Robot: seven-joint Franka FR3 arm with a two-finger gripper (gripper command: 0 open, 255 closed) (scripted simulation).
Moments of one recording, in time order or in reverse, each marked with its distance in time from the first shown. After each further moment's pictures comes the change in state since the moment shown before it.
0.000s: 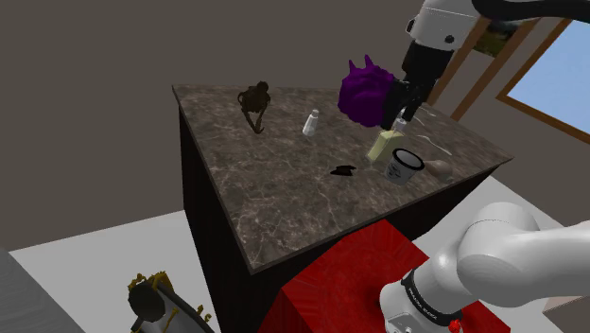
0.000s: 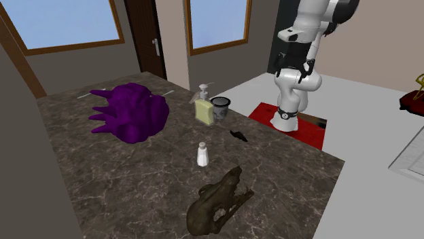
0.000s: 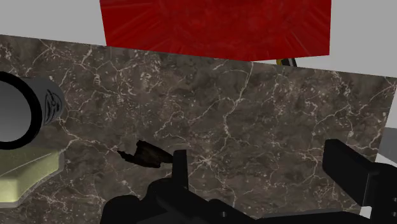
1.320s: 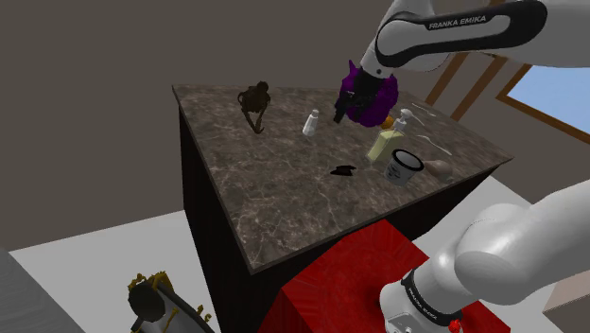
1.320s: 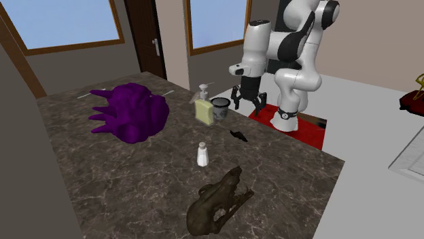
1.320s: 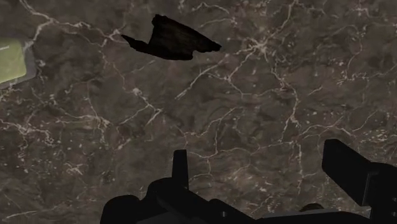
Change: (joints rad) arm -0.049 0.459 -0.229 0.032 0.030 0.607 -0.196
